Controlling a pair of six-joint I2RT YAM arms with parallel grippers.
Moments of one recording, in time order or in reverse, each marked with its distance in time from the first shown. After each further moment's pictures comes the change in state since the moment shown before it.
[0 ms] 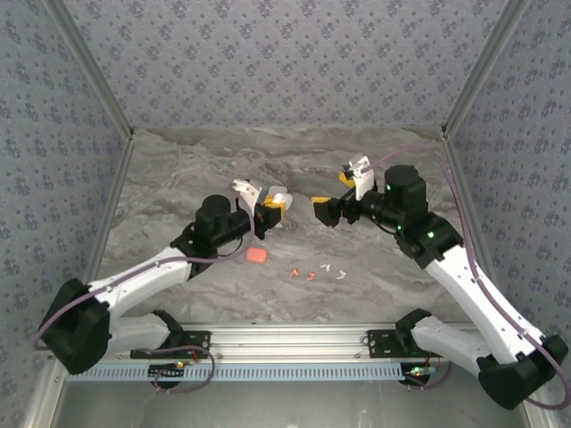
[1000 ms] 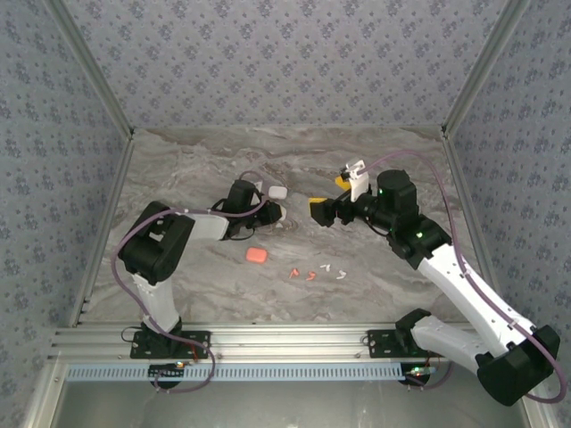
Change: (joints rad) left arm 0.162 0.652 0.240 -0.067 0.106 -0.461; right arm 0.000 0.047 -0.087 0.119 -0.018 0.072
